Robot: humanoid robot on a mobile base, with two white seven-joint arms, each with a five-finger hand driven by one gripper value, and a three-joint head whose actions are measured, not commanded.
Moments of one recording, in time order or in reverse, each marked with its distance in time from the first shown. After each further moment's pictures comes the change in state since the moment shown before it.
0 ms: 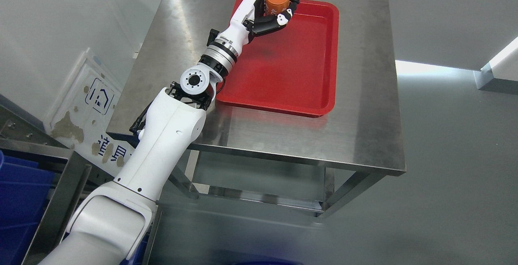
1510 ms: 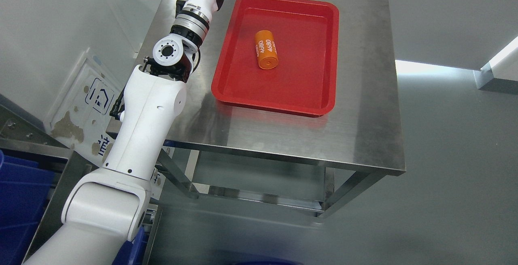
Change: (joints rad) left arm -0.058 0.000 0.223 -0.023 -0.095 0.124 0.040; right arm 0.000 0.000 0.000 0.000 0.000 0.000 0.000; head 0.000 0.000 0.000
